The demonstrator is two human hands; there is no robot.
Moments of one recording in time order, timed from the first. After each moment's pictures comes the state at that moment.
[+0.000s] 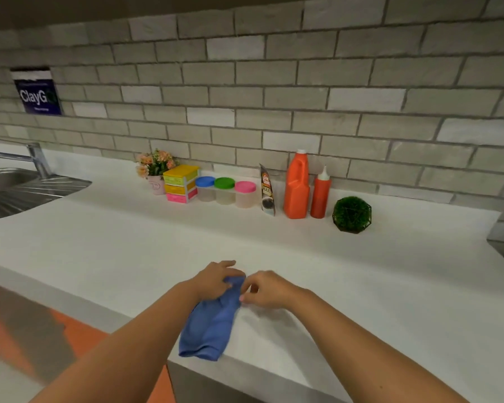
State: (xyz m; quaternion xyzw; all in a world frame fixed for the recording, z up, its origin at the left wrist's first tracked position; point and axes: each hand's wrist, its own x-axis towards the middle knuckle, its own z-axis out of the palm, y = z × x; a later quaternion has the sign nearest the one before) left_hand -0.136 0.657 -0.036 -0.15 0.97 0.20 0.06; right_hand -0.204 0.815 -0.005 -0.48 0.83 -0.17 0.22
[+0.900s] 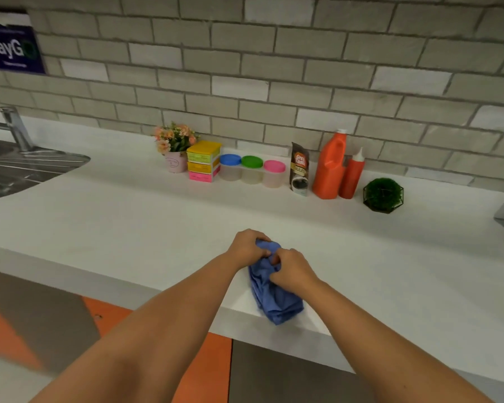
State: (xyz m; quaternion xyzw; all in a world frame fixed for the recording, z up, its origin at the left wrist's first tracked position) left_hand -0.102 0.560 -0.029 -0.11 0.92 0.38 -0.08; right_hand -0.117 0.690 -0.021 -0.27 0.93 -0.20 0.13
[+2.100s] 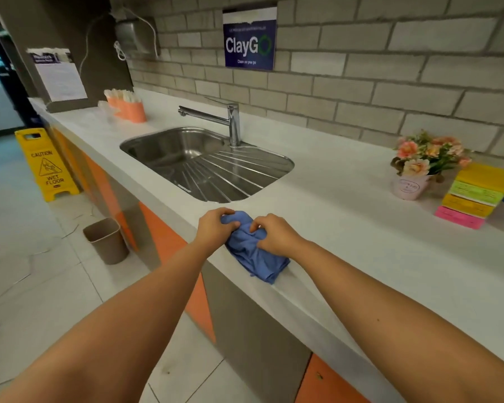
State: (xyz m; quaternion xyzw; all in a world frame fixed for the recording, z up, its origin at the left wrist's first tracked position) left_hand 0.170 0.028 -0.028 -0.47 0.77 0.34 -0.27; right_hand 0.037 0.112 -0.022 -0.60 0.74 -0.22 0.18
